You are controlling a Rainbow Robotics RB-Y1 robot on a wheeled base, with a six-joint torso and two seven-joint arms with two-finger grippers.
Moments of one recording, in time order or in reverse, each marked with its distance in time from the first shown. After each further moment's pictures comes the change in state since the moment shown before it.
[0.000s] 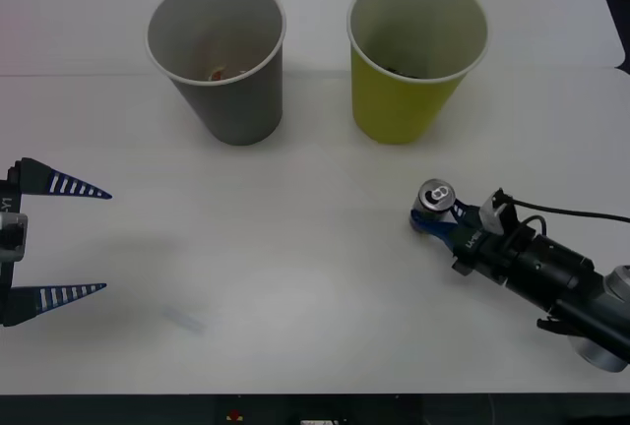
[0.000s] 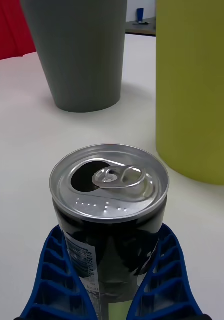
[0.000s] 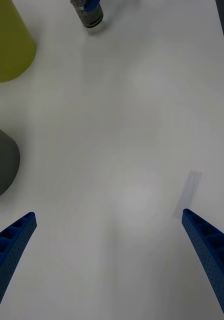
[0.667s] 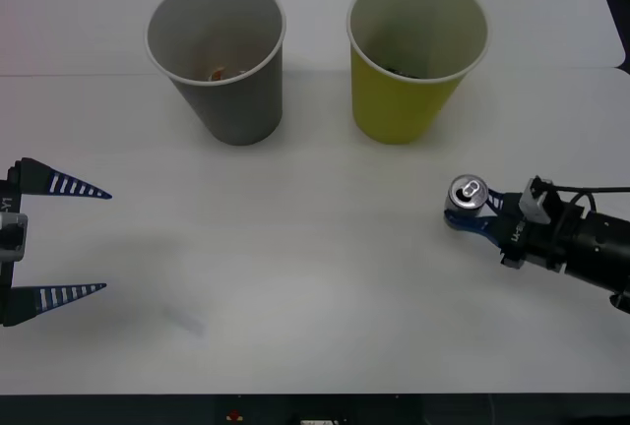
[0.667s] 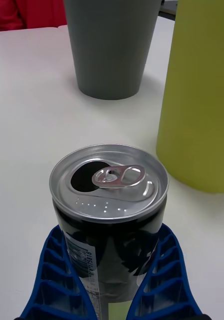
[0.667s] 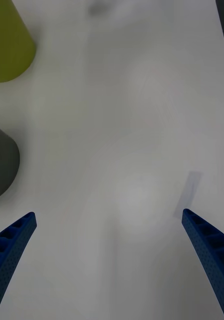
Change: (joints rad) right arm 0.052 0.001 -0.329 -0.167 0.563 -0.277 -0.416; left arm 0.000 0.000 0.000 0.000 0.000 0.000 0.000
